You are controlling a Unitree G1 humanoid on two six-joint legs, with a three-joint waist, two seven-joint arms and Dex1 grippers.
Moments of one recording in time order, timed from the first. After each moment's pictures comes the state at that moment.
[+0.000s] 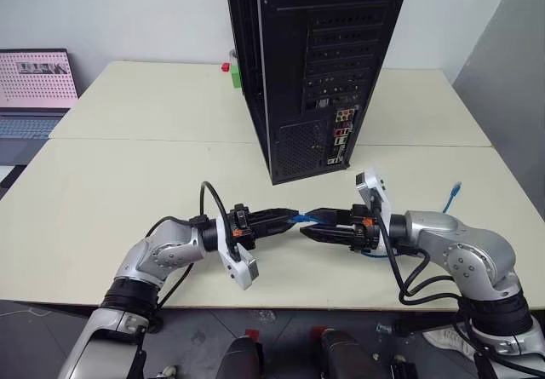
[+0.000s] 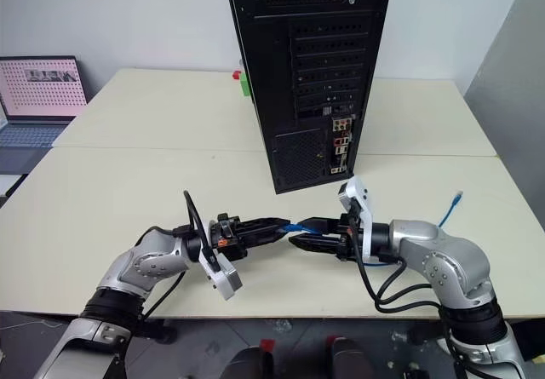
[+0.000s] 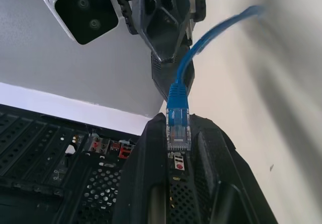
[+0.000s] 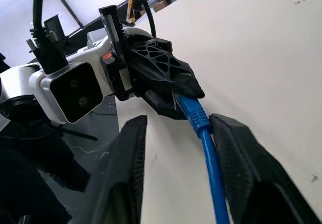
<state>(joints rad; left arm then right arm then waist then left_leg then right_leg) -0.43 0.56 -0.14 0.33 0.49 -1.23 -0.43 -0.40 -0.50 0.07 -0.39 0.77 0.95 0.81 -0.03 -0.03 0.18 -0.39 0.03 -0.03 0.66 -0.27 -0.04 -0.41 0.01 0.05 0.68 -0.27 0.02</state>
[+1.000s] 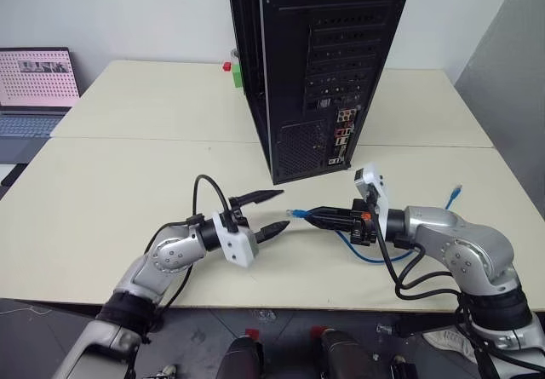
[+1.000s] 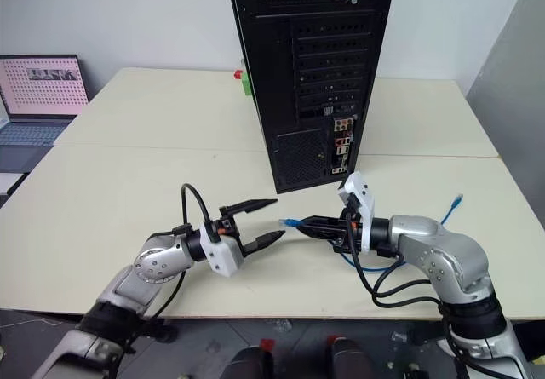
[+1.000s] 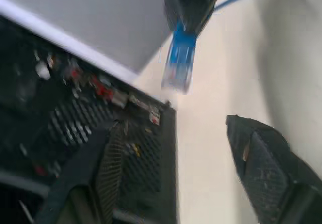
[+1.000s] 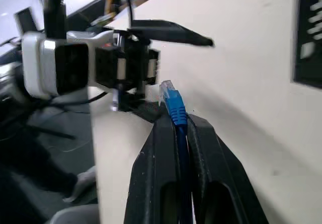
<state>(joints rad) -0.28 0.60 -0.24 0.16 0.02 -0.64 -0.59 -0.37 -0.51 0.05 -0.41 0.69 0.89 0.72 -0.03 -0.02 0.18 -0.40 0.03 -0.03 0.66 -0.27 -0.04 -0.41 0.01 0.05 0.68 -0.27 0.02</state>
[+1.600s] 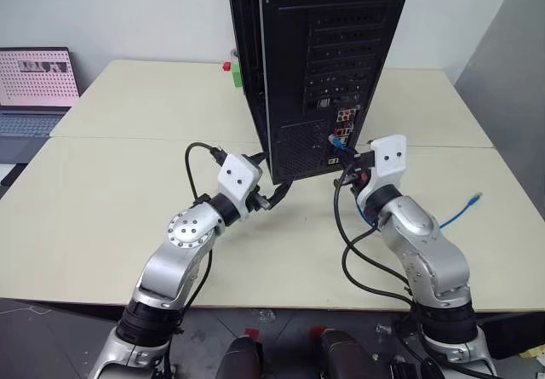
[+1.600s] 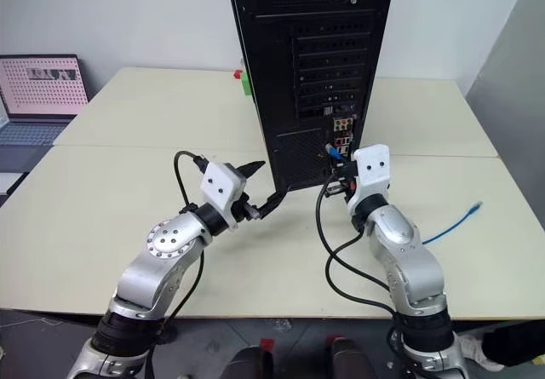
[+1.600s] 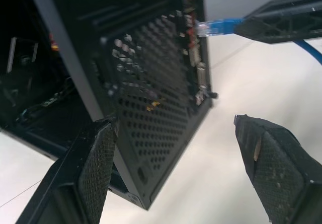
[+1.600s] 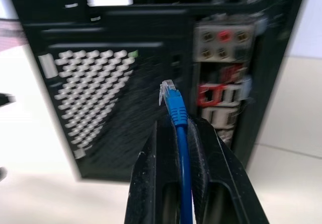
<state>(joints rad) -0.36 0.38 -0.16 -0.29 -0.22 0.36 -0.37 -0.39 -0.12 0.08 -0.37 0.17 0.59 0.02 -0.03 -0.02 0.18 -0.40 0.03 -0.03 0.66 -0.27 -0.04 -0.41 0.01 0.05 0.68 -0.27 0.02</state>
